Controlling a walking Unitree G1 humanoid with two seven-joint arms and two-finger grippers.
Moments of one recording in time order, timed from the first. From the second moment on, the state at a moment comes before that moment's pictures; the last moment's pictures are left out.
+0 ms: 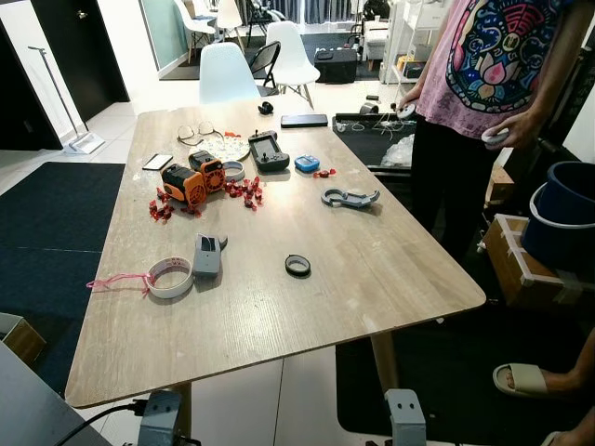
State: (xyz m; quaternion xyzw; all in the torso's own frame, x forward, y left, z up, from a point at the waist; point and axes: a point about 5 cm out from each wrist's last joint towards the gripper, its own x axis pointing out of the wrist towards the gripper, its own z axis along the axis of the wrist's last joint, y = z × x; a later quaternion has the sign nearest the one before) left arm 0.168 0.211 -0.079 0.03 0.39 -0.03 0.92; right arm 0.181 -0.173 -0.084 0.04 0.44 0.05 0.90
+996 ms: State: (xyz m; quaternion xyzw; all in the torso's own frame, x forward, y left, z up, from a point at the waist) left arm 0.161 0.226 -0.079 -0.03 0.38 0.07 0.92; right arm 0.176 -0.180 -0.087 0.03 0.46 0.04 0.89
